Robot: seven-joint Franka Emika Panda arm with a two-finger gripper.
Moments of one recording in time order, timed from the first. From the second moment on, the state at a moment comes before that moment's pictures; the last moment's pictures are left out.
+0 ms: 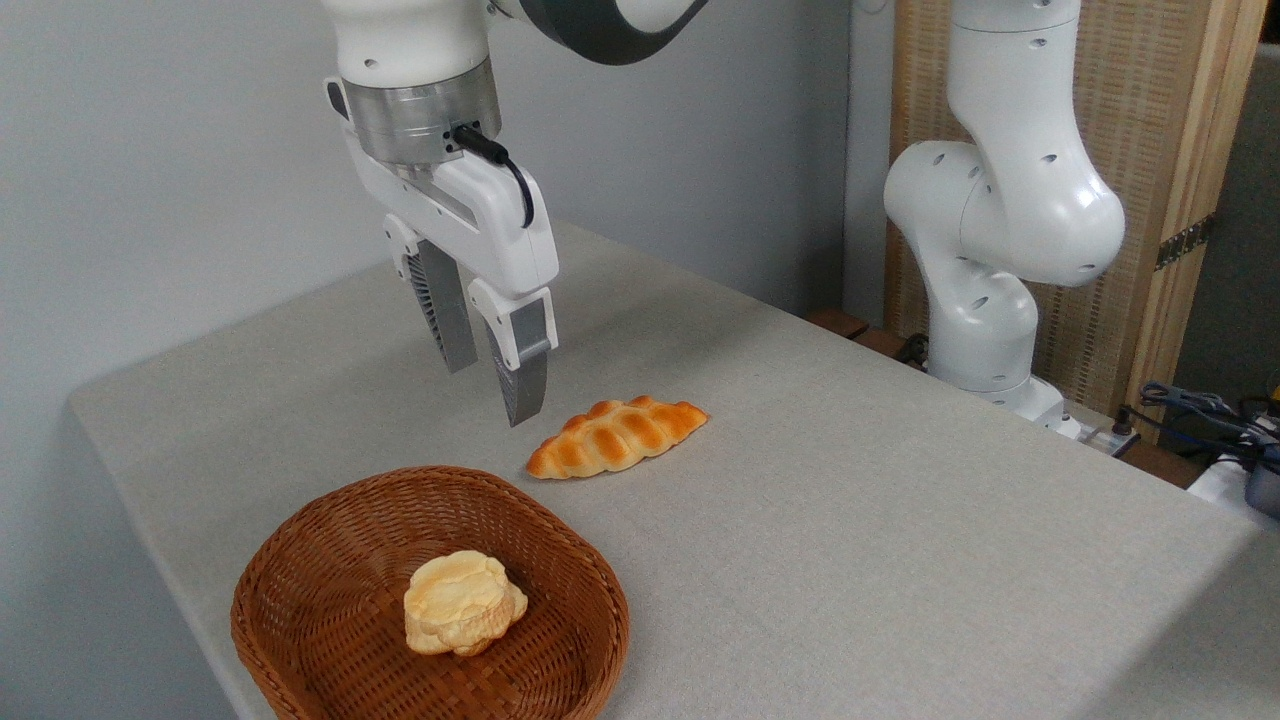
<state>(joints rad) -0.06 0.03 0.00 -1.66 -0.11 1.68 0.74</state>
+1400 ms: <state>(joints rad) -0.06 -0.06 0.00 -1.81 -0.11 1.65 0.77</state>
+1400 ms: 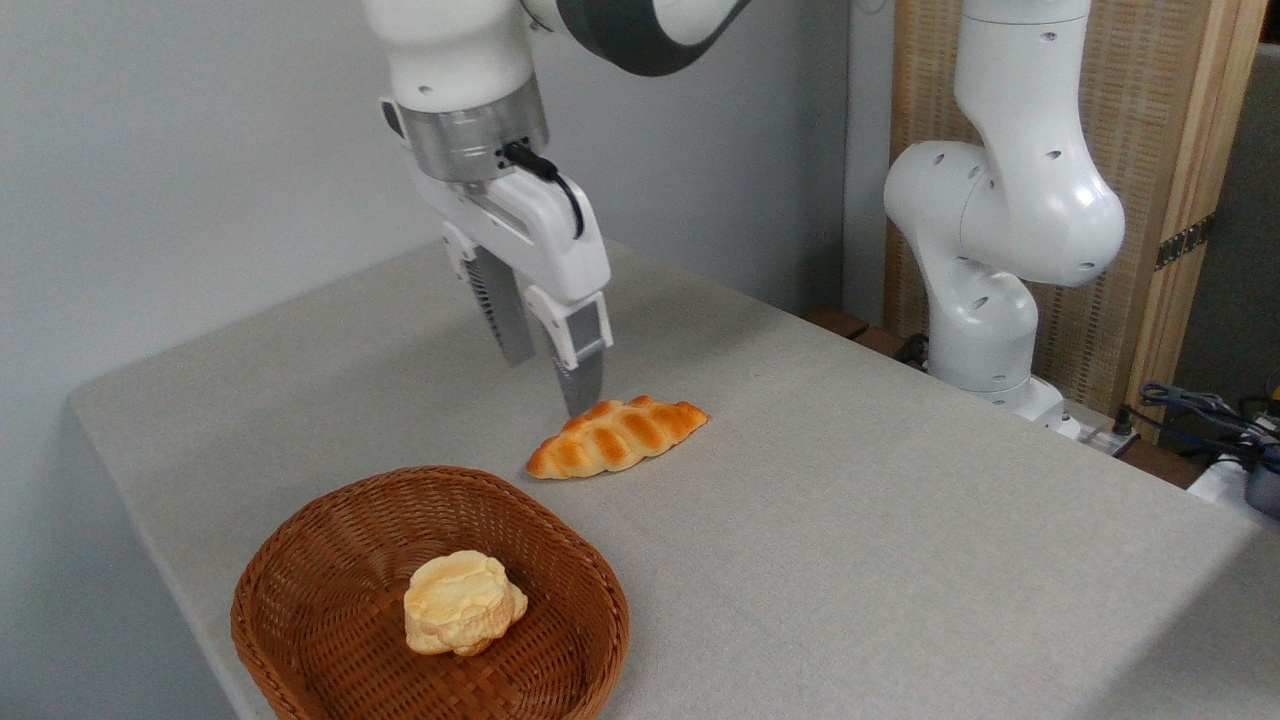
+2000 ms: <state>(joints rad) -0.18 -0.09 -0.04 -2.07 -0.11 1.77 0.88</state>
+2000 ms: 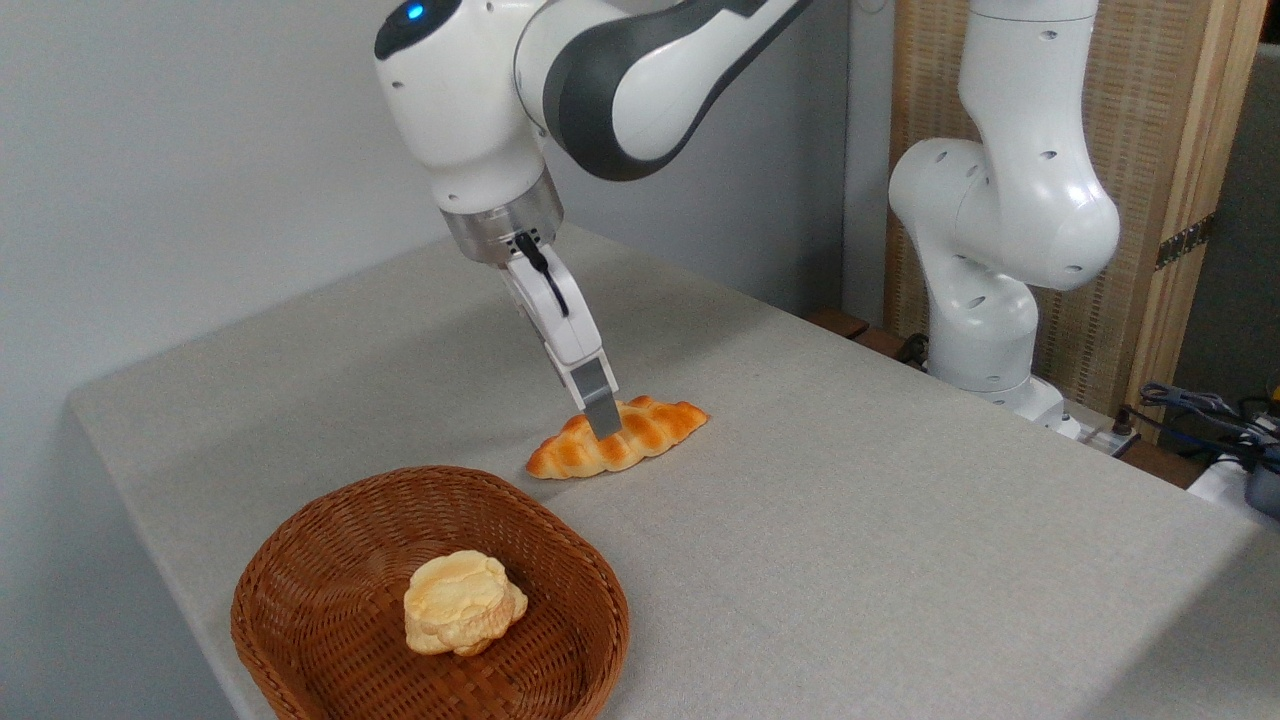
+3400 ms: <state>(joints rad) -0.26 -0.03 -0.04 -2.14 -0.03 1.86 0.90</state>
